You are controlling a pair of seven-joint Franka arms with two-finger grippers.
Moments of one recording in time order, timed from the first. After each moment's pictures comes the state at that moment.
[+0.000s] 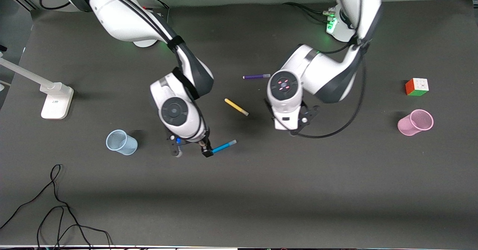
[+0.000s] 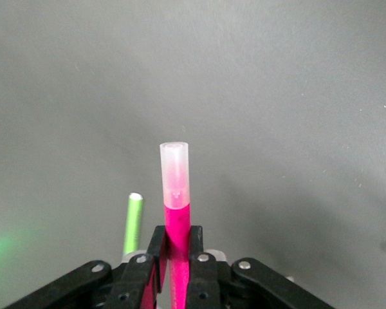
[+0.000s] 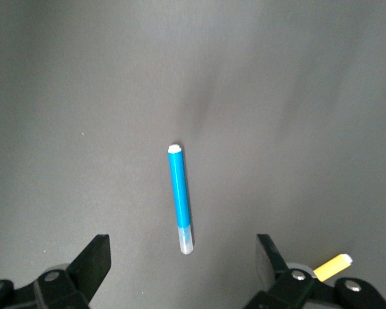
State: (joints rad) left arm -0.47 0.45 -0.15 -1.52 0.11 1.72 -1.30; right arm 0.53 0.72 0.03 -1.33 0.04 2.03 1.81
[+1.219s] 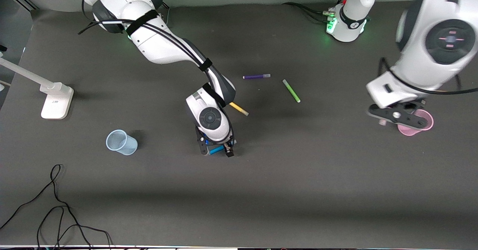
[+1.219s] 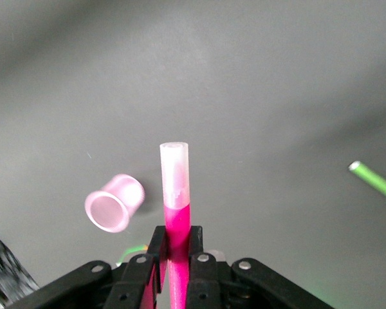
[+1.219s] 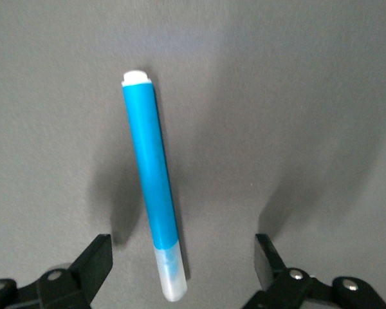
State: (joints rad) left arm -0.09 0.15 -0.14 -1.58 0.24 1.61 0.26; right arm 0.61 0.94 0.03 -1.32 0.04 2.27 1.90
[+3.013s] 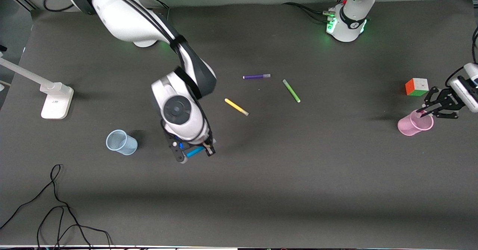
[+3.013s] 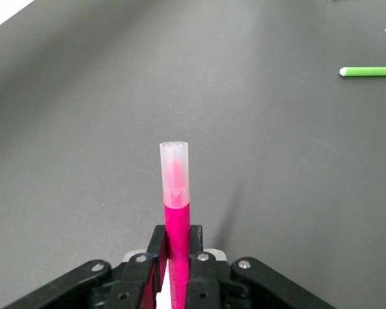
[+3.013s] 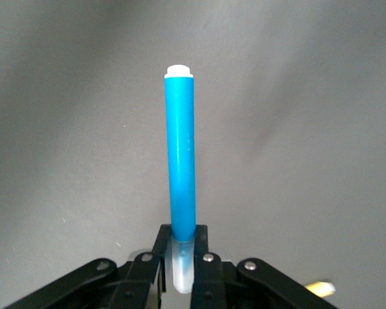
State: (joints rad) left arm 0.66 0.22 -0.13 -2.13 -0.71 2.10 2.09; right arm 0.52 0.67 0.01 -1.24 0.01 1.89 1.51
